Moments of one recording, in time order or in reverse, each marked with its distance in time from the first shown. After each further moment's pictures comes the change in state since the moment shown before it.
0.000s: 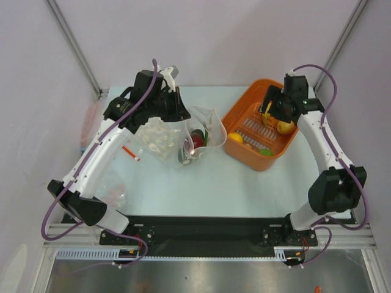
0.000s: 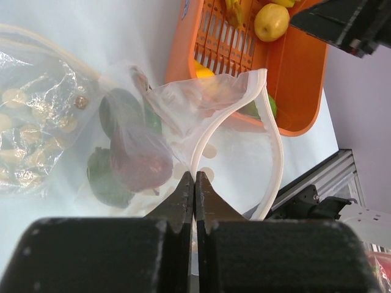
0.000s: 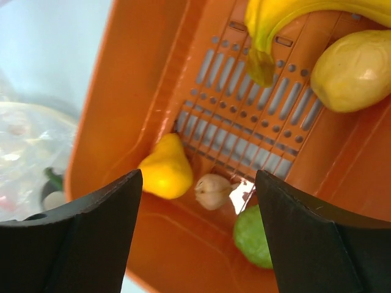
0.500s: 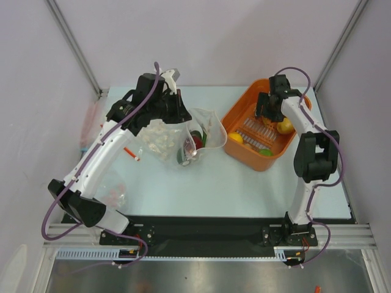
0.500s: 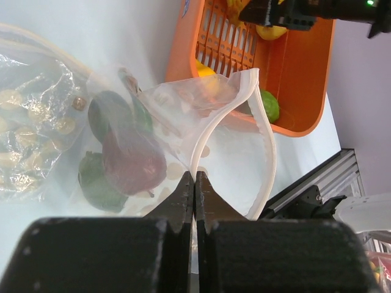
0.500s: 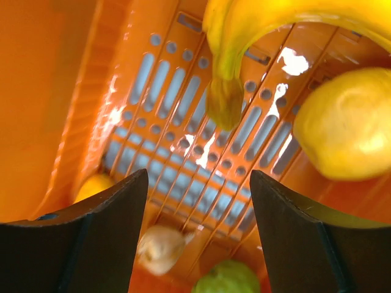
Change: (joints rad) left arm 0.000 -0.011 -0.064 0.056 0.008 0.002; right arm -0.008 0.405 0.200 -0.044 0.085 -0.158
